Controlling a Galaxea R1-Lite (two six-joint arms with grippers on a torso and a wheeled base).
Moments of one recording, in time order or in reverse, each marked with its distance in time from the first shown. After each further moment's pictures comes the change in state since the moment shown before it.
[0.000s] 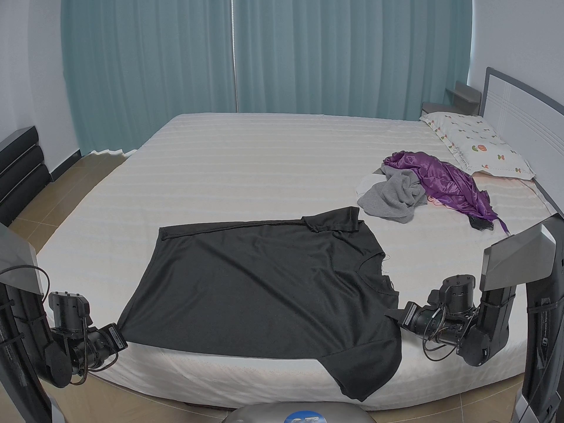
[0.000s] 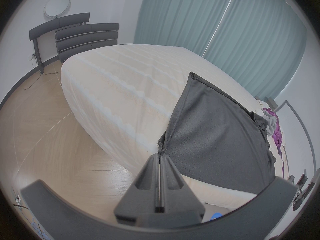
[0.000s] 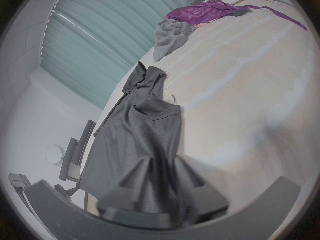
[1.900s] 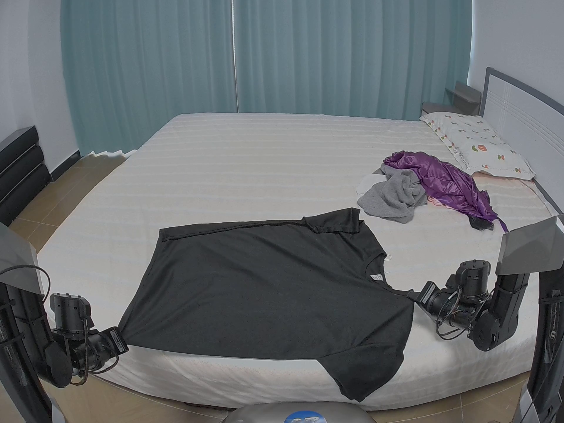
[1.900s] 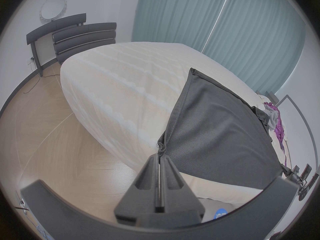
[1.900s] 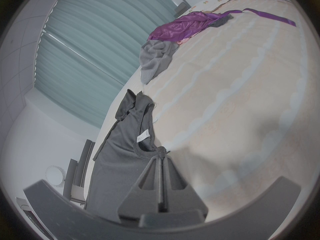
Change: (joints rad) left arm 0.000 0.005 0.000 0.024 -0.001 0.034; right arm -0.120 -0.040 -0.059 0.049 -0.015 0.075
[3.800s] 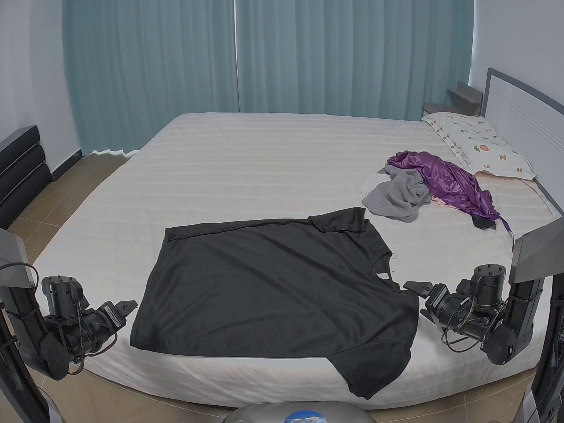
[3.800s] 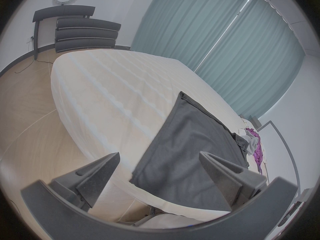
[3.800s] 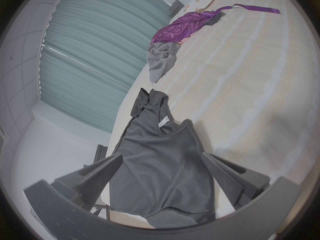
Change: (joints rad) left arm 0.000 -0.086 -0.069 -0.018 -0.092 -0.162; right arm 0.040 -0.117 0.203 -0.145 0.009 0.139
